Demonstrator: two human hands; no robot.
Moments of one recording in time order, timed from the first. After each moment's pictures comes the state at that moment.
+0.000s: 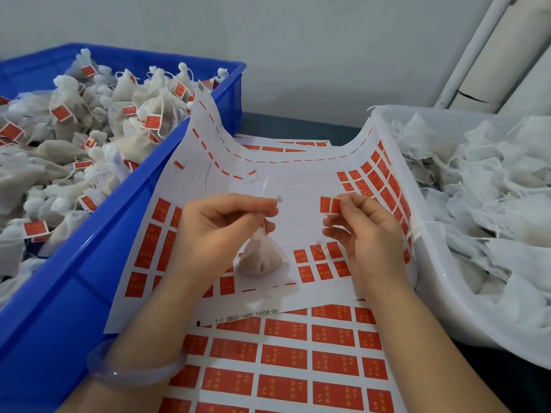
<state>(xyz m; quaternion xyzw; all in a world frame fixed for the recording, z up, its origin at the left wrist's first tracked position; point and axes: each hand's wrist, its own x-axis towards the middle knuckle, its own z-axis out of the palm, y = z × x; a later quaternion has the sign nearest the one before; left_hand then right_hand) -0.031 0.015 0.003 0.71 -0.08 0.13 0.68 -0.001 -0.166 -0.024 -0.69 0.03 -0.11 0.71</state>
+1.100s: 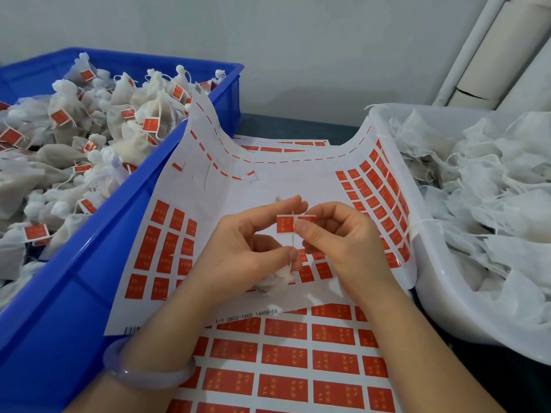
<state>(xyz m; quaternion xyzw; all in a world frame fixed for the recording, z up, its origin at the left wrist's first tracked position) -0.032 0.004 -0.011 0.74 -0.18 -0.01 0.65 -0.020 -0.152 -0.010 -0.74 -0.11 -0.05 0.66</state>
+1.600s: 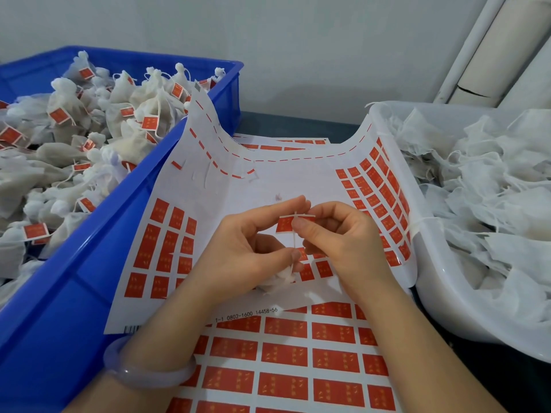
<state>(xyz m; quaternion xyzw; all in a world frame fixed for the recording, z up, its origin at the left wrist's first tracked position) -0.033 0.003 -0.011 0.75 -0.18 0.00 0.63 -0.018 -0.152 -0.014 -0.74 -0.09 -0.05 0.66</state>
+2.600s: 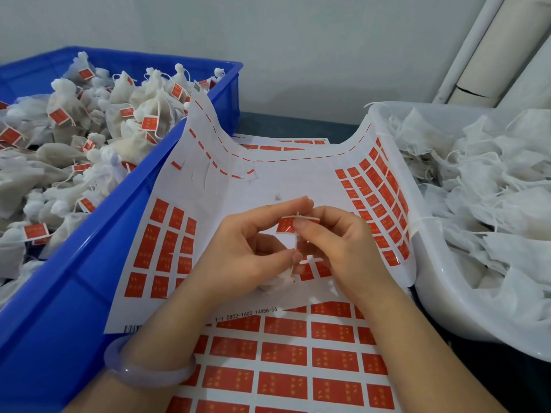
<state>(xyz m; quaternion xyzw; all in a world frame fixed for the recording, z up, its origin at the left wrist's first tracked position) -0.034 0.004 -0.013 0.74 -0.22 0.01 0.63 -0.021 -0.151 -0.014 -0.73 -0.12 0.00 0.67</state>
